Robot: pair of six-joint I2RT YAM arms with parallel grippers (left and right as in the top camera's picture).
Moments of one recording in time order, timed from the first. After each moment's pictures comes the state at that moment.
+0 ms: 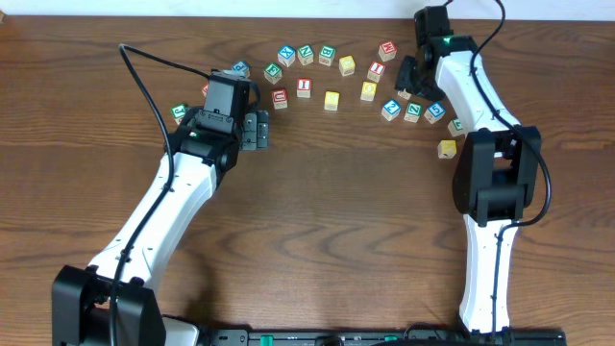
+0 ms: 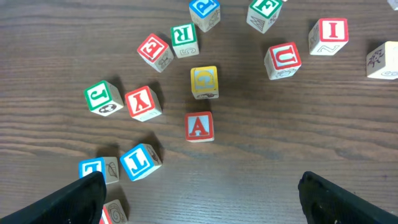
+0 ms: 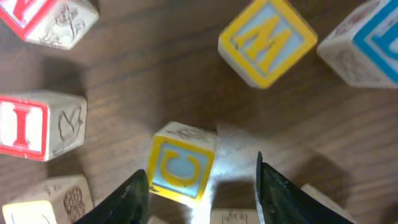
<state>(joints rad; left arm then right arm) -0.28 1.55 1.15 -0.52 -0.24 -0.18 0.12 2.43 2.10 -0.87 0.06 0.46</state>
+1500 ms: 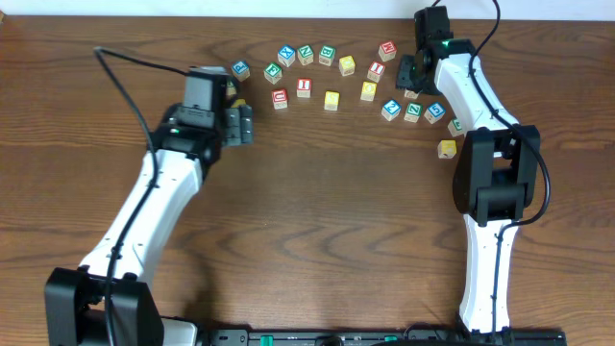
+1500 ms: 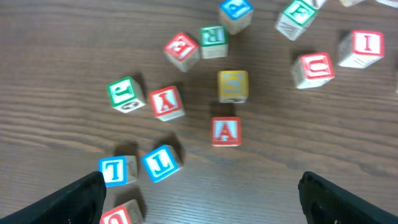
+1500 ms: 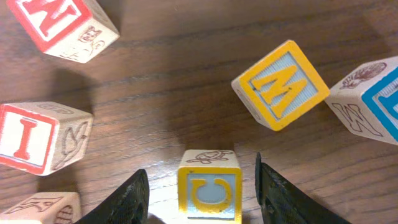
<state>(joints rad) -0.18 1.55 1.15 -0.52 -0.19 -0.18 0.12 2.43 2.07 -0.78 0.08 0.32</state>
